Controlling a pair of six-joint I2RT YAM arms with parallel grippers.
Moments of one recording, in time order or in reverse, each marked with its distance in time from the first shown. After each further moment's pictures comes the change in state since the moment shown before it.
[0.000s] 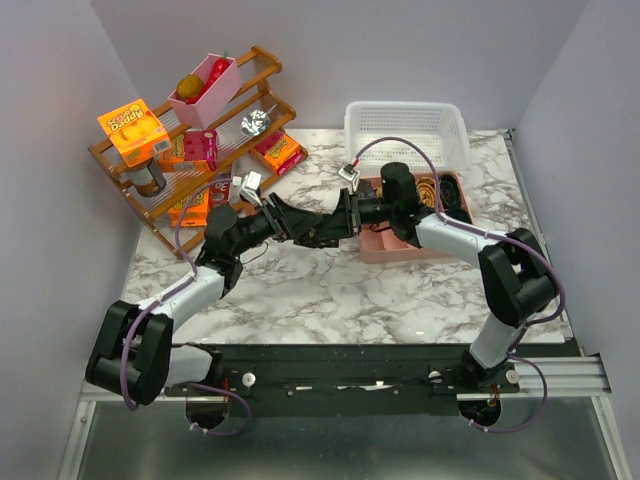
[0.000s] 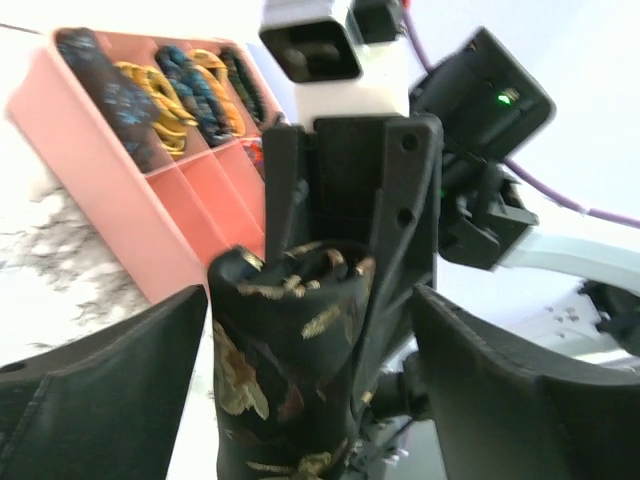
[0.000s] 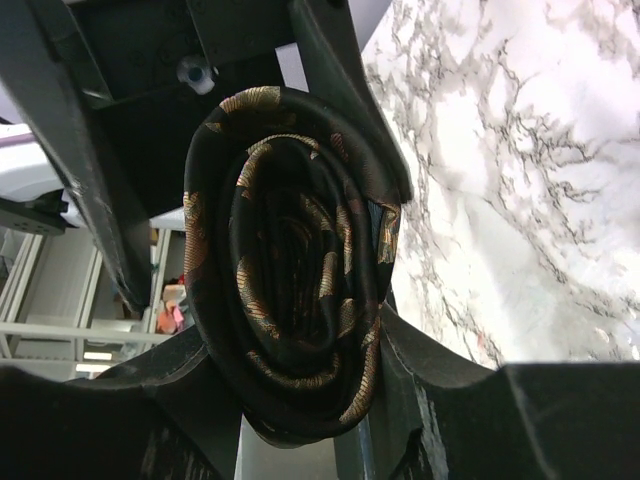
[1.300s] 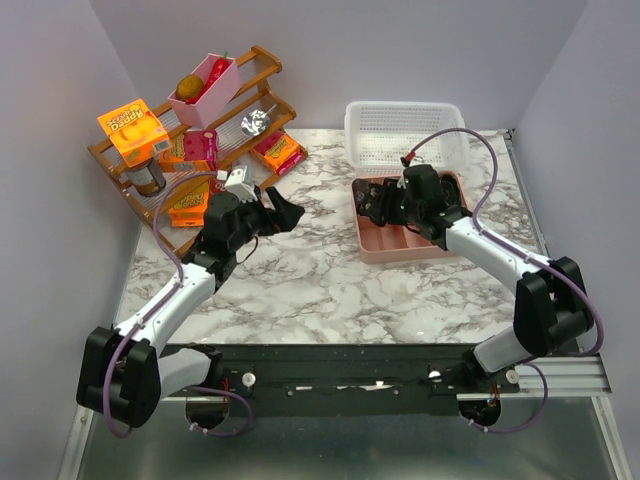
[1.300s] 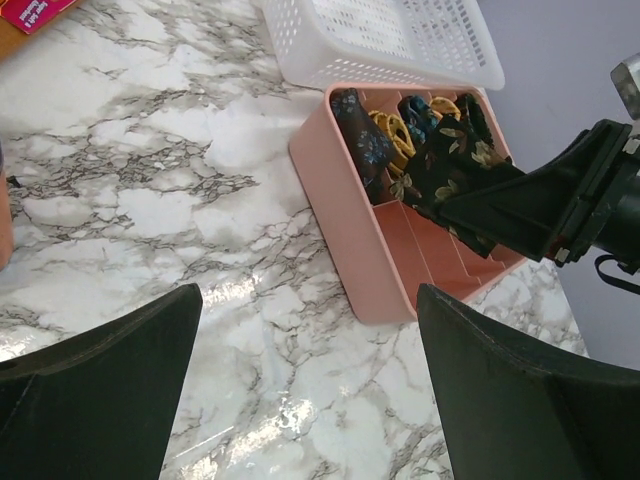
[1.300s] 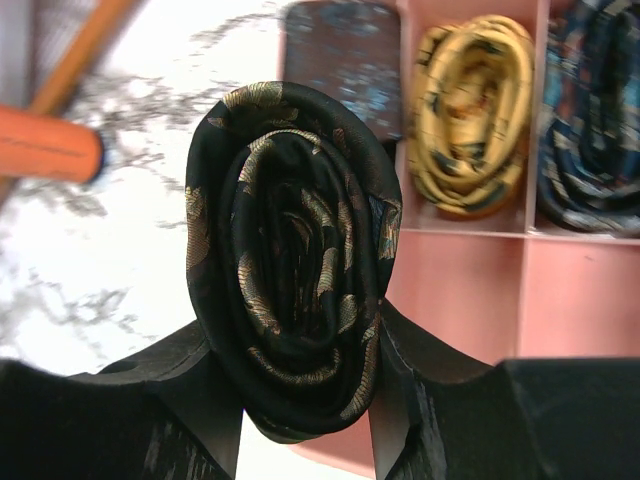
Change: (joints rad) left arm 0.001 -0.124 0.150 -0.584 -0.394 0.416; right arm -0.089 -0.225 -0.043 -0.498 1.060 -0.325
